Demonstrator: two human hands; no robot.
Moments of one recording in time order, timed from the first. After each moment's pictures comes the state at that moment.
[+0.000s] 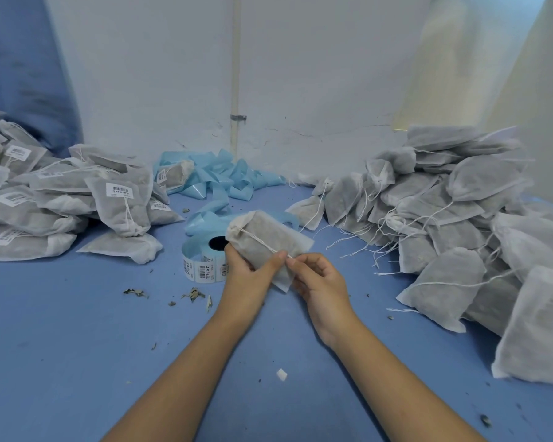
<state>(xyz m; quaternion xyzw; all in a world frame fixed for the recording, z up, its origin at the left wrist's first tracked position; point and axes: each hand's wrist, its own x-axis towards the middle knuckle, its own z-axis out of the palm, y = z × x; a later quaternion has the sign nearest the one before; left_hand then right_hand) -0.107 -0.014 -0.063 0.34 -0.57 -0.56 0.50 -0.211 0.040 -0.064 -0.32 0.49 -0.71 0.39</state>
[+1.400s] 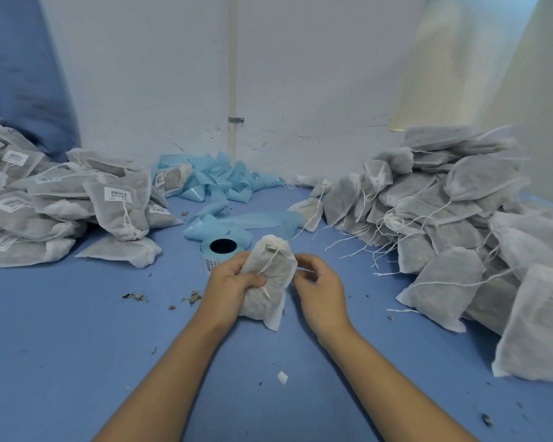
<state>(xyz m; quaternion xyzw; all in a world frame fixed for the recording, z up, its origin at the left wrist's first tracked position) -0.081 -0.017 -0.056 0.30 -0.61 -0.59 0.44 -0.217 0.035 -0.076 -0.43 0.63 -0.62 0.20</state>
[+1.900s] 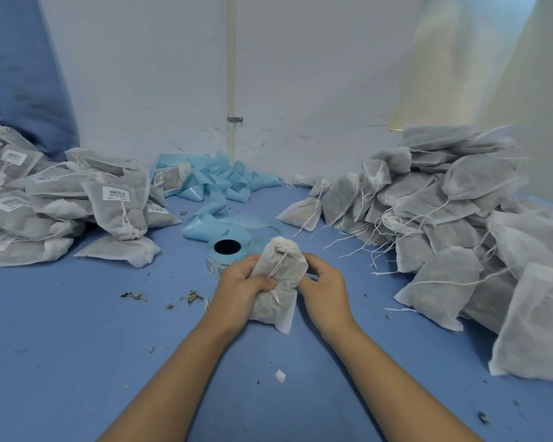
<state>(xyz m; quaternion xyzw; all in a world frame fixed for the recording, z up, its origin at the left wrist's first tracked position) -0.088 -0.006 -0.056 0.27 -0.63 -0.59 0.42 -0.221 0.042 -0.068 -0.48 0.59 -0.62 0.21</state>
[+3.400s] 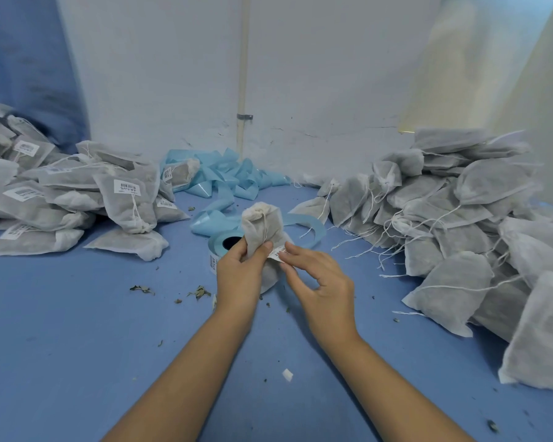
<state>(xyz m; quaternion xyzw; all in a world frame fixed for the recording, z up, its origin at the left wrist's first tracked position) -0.103 -0.012 -0.050 0.34 -0.48 -0.57 0.57 -0.199 0.050 -0.064 -0.59 0.53 -0.61 -0.09</state>
